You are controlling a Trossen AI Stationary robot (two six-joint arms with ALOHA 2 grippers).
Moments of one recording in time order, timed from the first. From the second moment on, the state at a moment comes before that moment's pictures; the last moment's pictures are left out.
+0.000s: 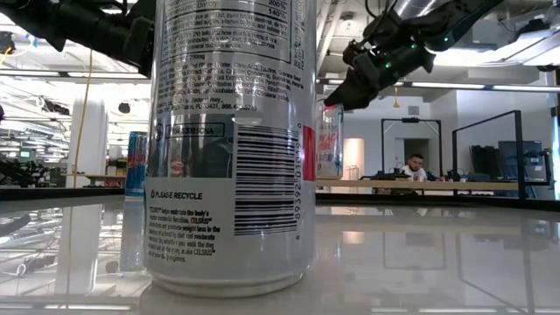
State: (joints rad) left arm 0.16 0.82 0.42 0.25 -0.18 0.21; right arm -0.63 1.42 0.98 -0.06 -0.38 -0.25
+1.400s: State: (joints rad) left arm 0.16 0.82 0.42 0.23 -0.18 0.14; right arm -0.23 1.16 0.77 -0.09 -0.13 -0.08
